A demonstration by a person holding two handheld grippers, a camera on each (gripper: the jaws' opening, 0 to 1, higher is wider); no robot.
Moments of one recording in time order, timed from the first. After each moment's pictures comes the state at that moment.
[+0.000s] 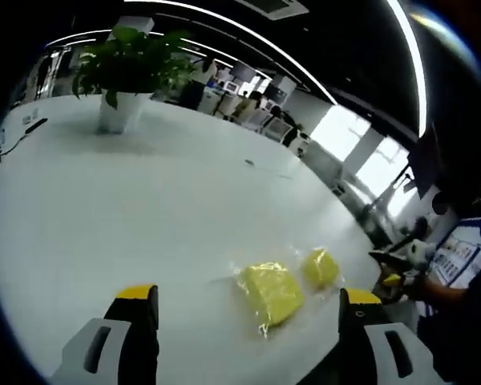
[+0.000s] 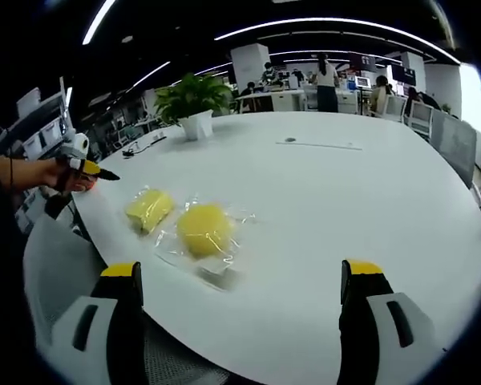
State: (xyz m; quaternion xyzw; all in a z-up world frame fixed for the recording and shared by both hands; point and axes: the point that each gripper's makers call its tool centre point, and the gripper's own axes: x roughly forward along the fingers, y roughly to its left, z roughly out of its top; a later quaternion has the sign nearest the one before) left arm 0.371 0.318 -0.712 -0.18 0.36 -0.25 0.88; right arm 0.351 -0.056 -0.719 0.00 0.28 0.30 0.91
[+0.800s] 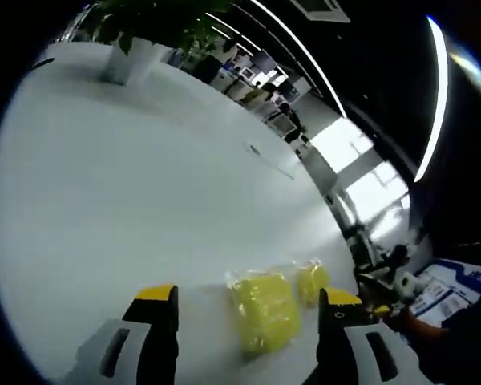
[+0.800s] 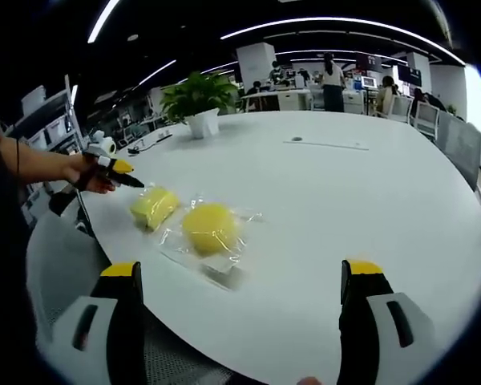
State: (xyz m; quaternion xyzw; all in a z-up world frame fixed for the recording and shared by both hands) left arm 0.404 0.285 -0.746 -0.31 0.39 -0.28 0.82; right arm 0.345 -0.055 -0.724 0.00 0.29 0.31 0.90
